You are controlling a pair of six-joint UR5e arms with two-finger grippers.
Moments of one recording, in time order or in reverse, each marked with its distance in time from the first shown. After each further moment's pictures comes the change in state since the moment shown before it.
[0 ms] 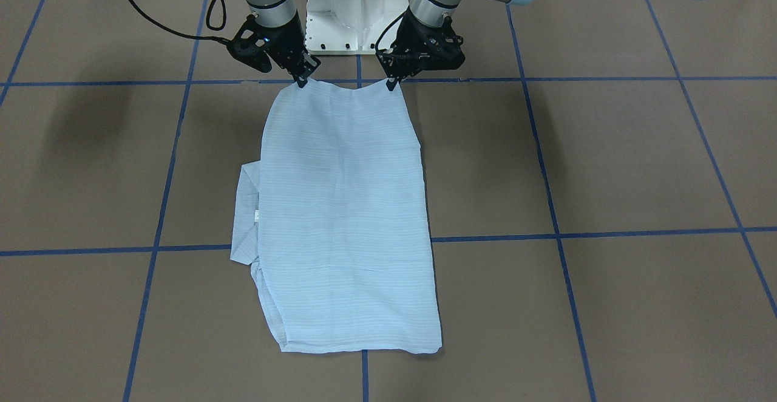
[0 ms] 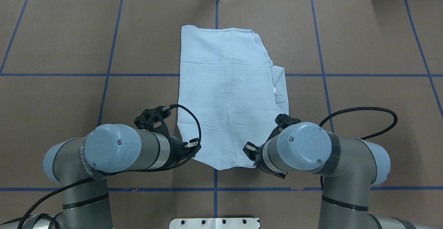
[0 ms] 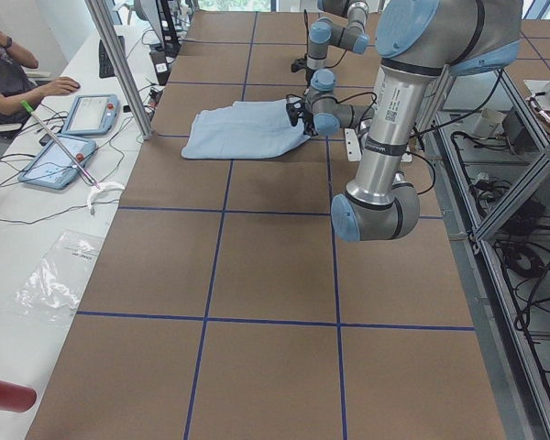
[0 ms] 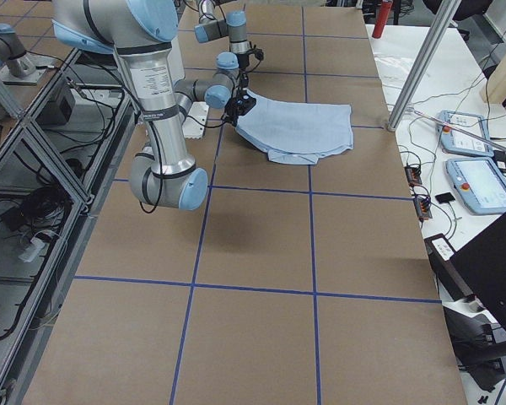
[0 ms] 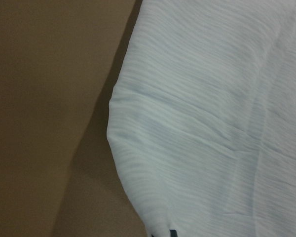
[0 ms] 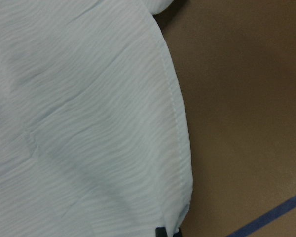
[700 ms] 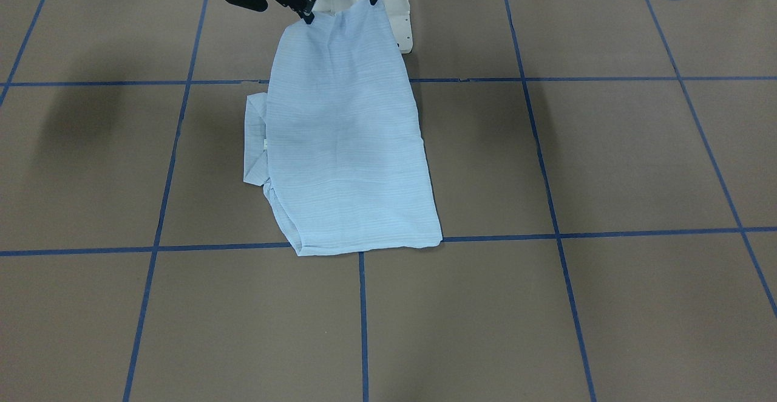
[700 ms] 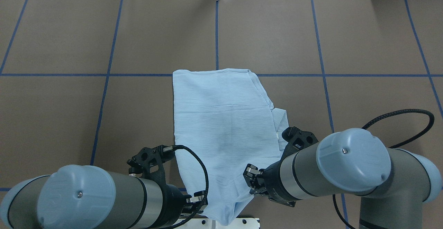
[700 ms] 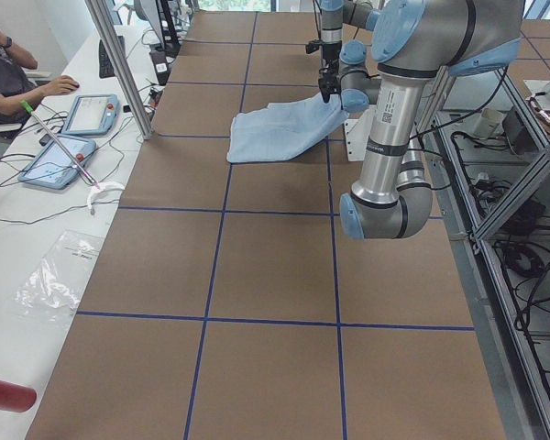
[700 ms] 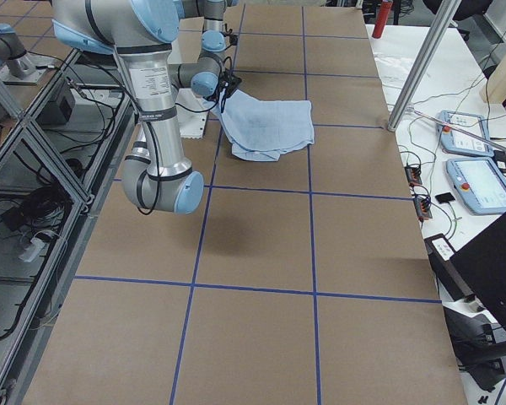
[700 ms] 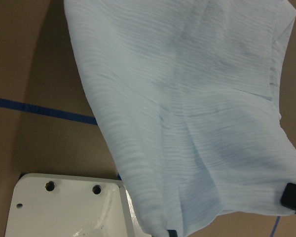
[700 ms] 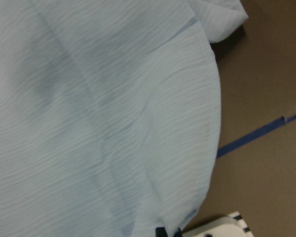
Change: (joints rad) left arm 0.146 0.002 -0.241 0.141 -0.055 -0.017; right arm -0.027 -0.032 0.203 0.000 0.129 -0.003
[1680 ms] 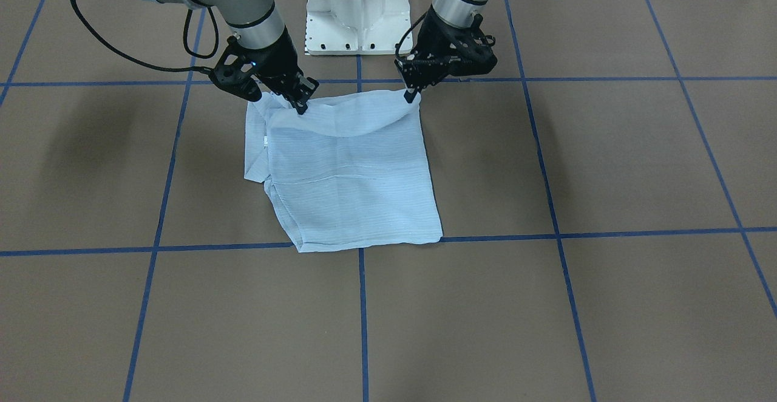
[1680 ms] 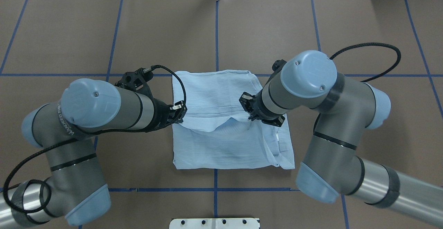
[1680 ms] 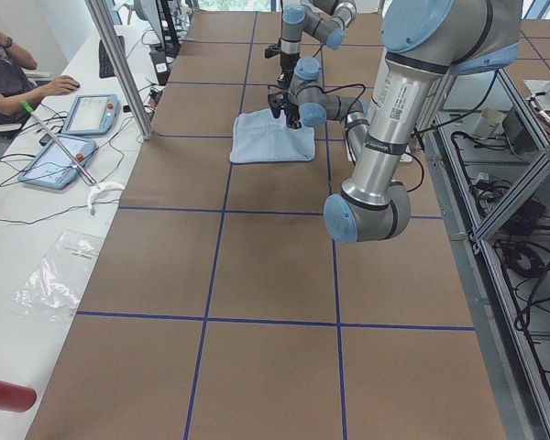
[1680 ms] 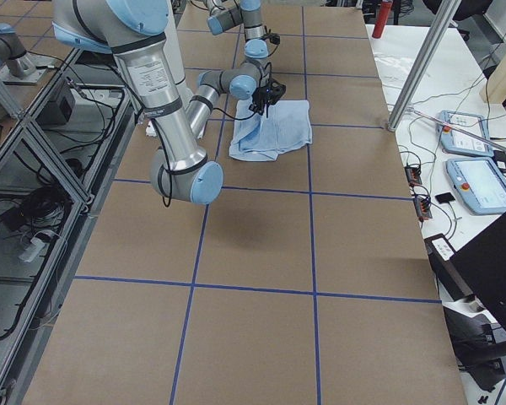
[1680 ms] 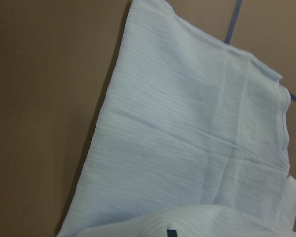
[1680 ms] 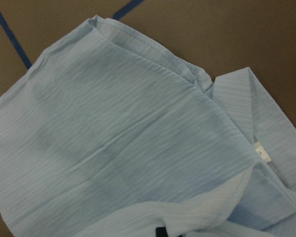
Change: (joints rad) left arm -0.333 -0.018 0.309 -0.176 -0.005 0.041; right arm 0.273 0.200 -0.371 0.014 0.004 -0.190
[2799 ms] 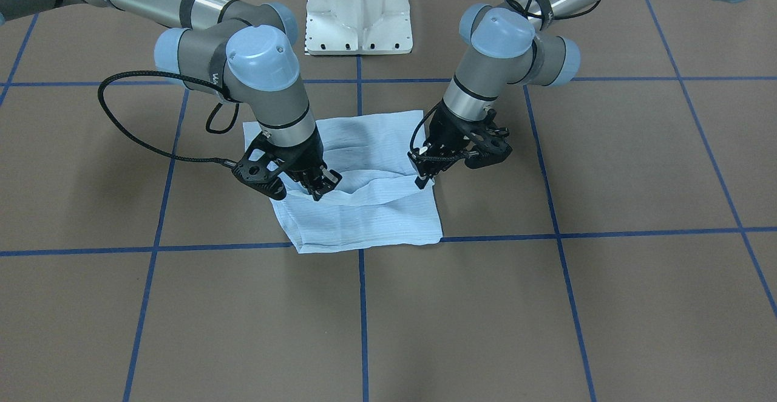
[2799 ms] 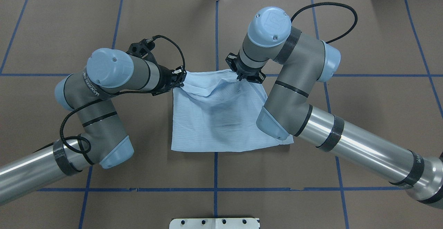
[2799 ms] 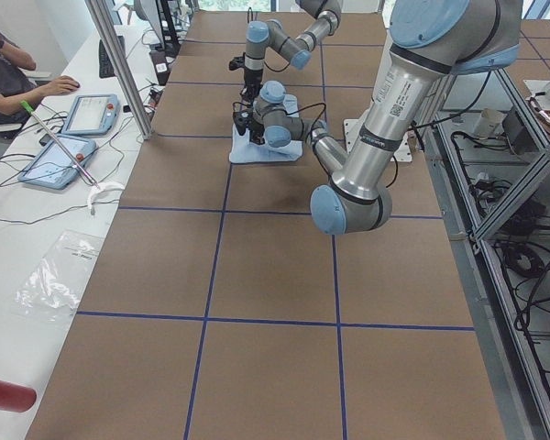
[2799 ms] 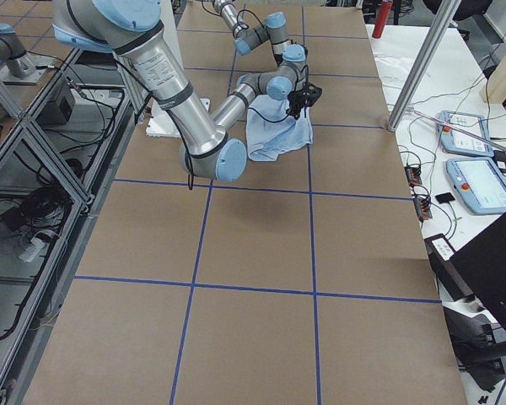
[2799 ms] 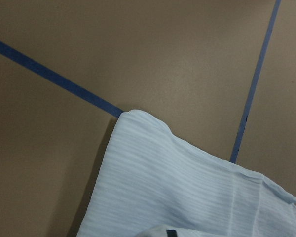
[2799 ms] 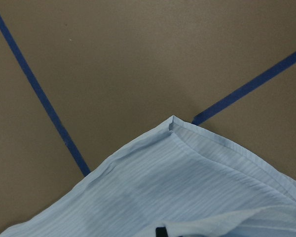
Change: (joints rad) left arm -0.121 -0.102 0.339 -0.266 0.001 0.009; right arm 0.109 0.210 -0.385 0.114 -0.004 -0.077
